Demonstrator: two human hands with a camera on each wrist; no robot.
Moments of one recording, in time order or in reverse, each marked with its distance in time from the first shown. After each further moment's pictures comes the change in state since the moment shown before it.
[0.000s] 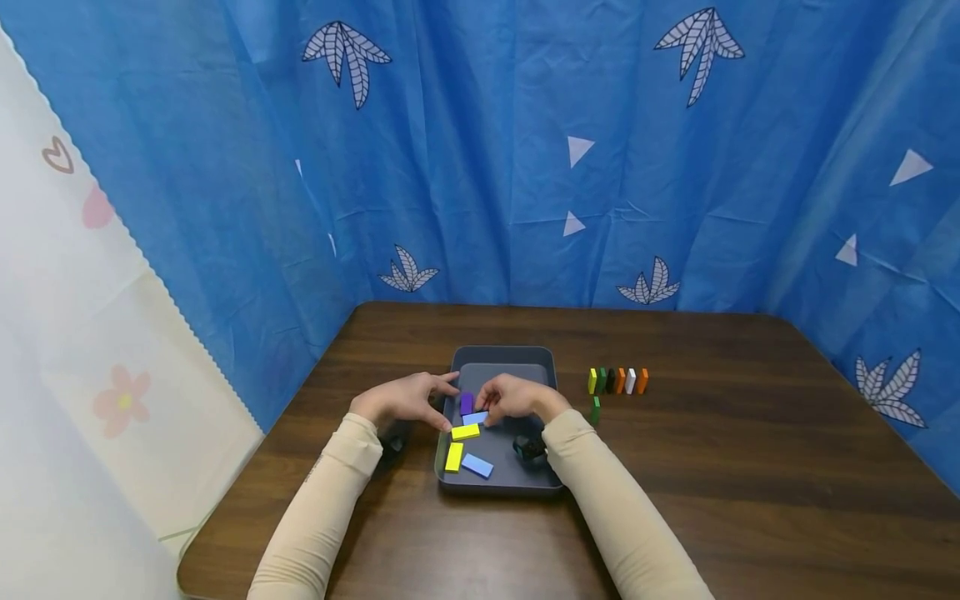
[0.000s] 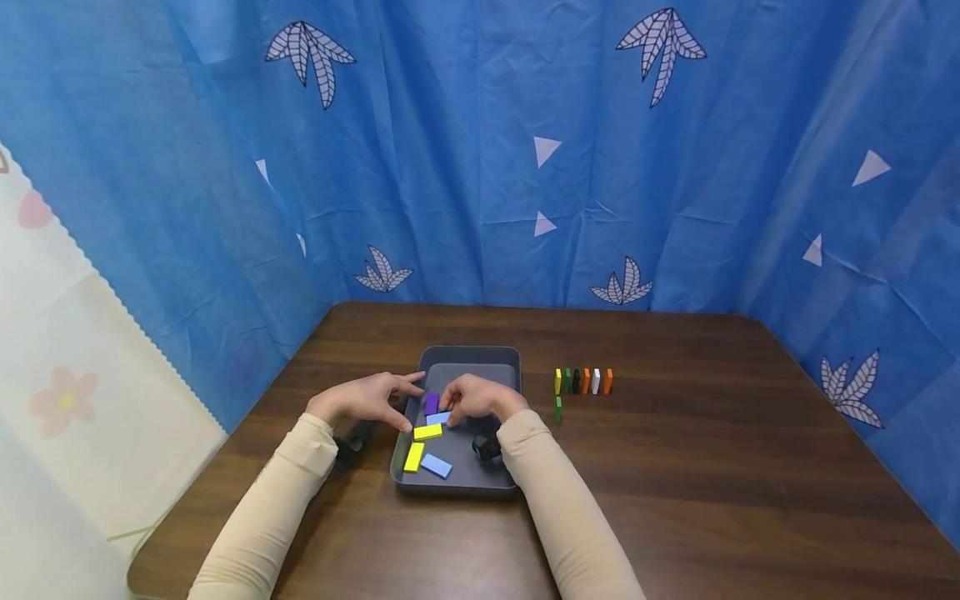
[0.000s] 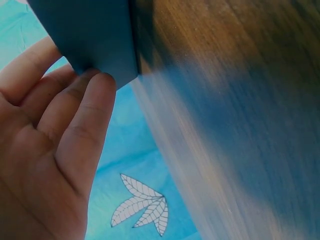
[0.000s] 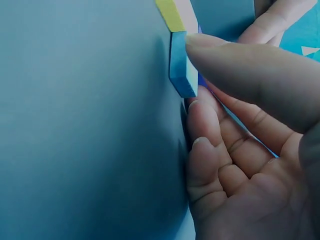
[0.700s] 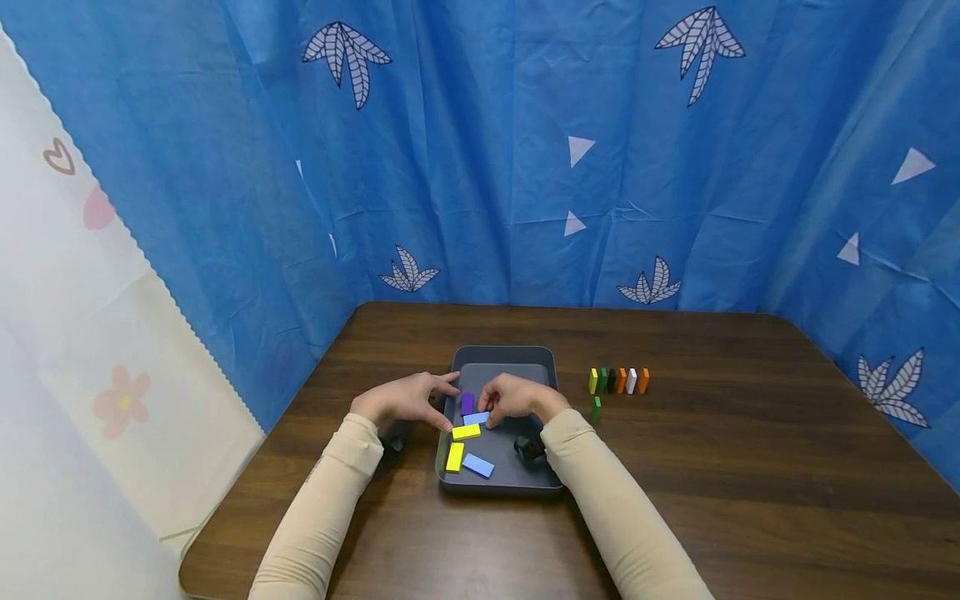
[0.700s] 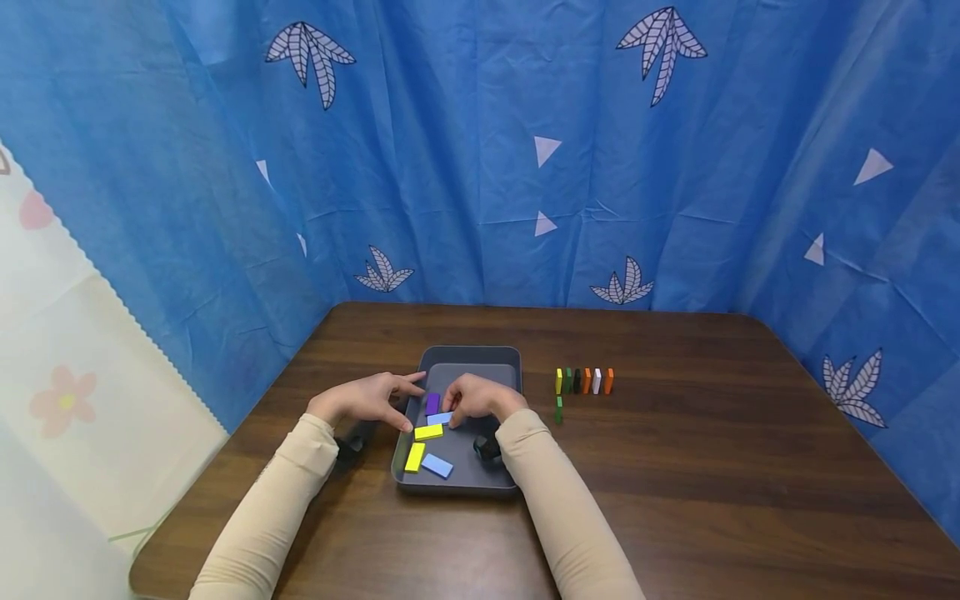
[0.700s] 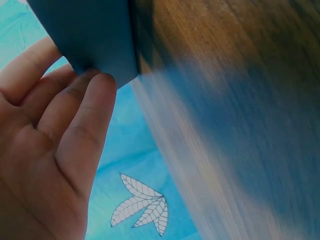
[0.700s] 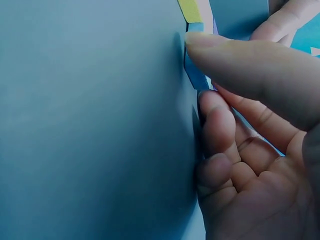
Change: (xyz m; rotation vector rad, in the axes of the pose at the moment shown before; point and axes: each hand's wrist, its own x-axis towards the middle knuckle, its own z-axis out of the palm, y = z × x) left_hand 0.000 -0.001 -0.001 0.002 -0.001 0.006; right_hand 0.002 -0.002 0.001 -0.113 0.010 -0.007
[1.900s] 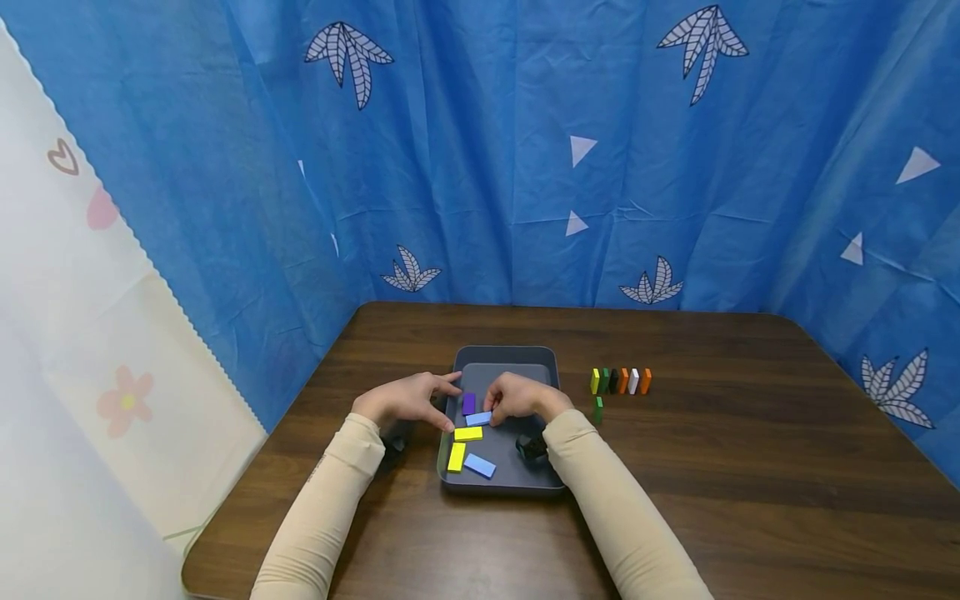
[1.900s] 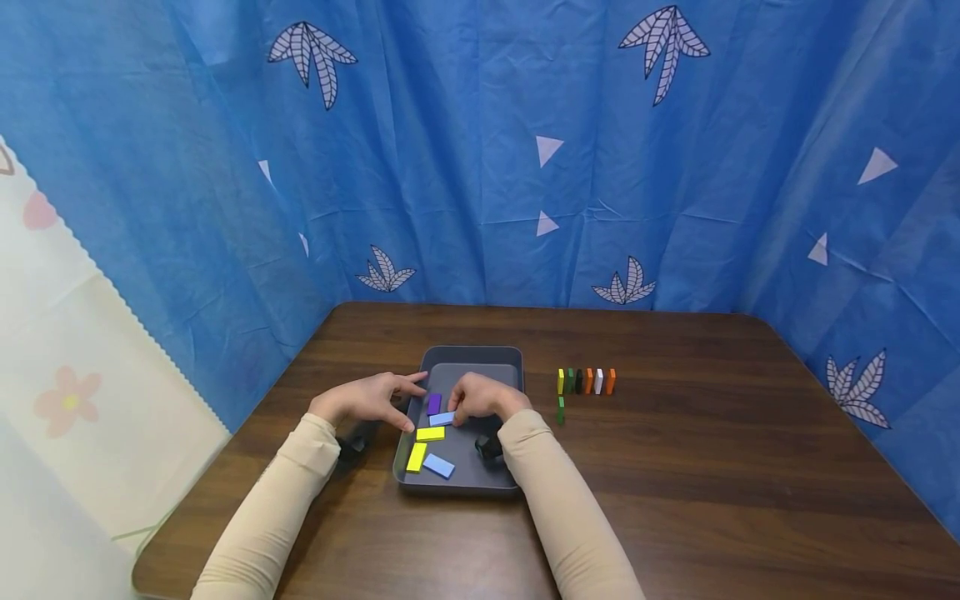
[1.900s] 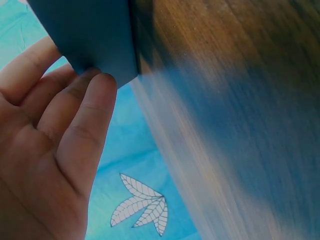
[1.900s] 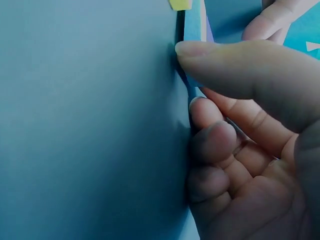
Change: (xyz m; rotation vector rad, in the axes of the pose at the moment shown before) left_hand -0.001 0.003 0.000 0.002 -0.003 -0.018; right_hand -0.003 0.000 -0.001 -0.062 0.024 0.016
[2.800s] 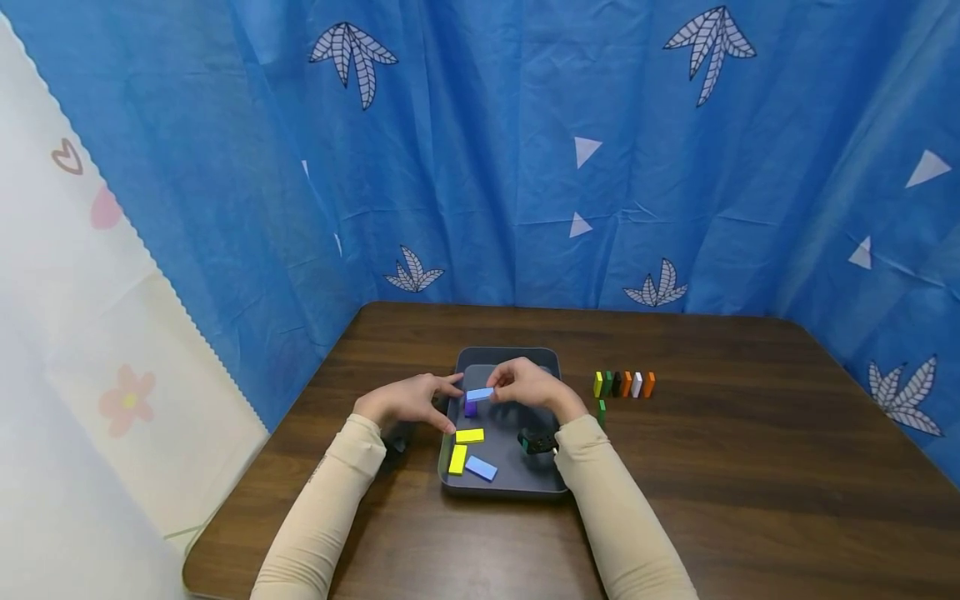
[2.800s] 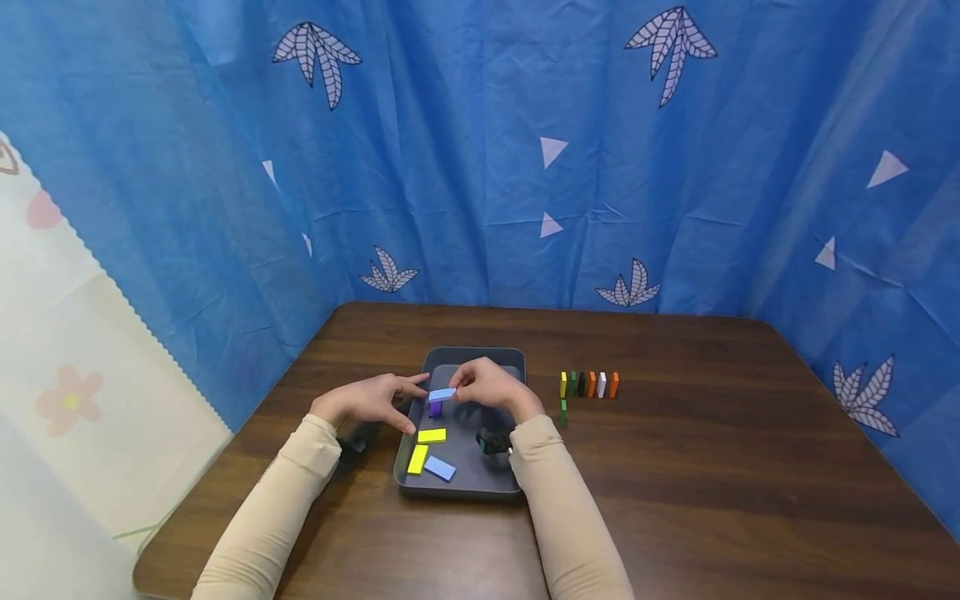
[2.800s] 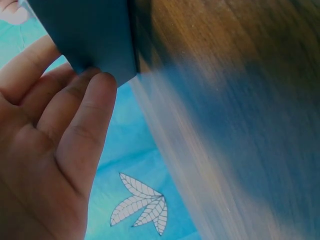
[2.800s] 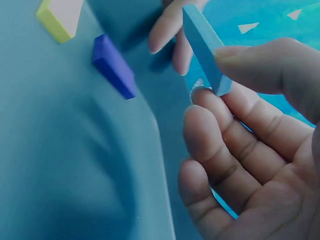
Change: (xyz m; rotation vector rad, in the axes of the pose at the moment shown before) left_hand -0.001 0.002 0.000 -0.033 0.005 -0.022; right_hand -0.012 0.003 -0.016 0.249 0.162 -0.134
